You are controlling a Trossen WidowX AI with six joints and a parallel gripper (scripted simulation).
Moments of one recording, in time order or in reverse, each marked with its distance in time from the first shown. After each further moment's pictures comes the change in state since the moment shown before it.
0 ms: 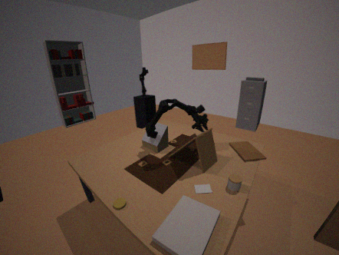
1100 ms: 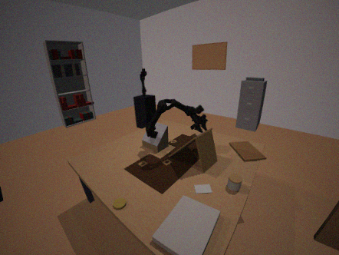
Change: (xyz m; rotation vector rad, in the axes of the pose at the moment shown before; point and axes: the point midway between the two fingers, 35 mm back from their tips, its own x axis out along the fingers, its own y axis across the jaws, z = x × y) arm 0.000 -0.017 0.000 -0.001 -0.001 -0.003
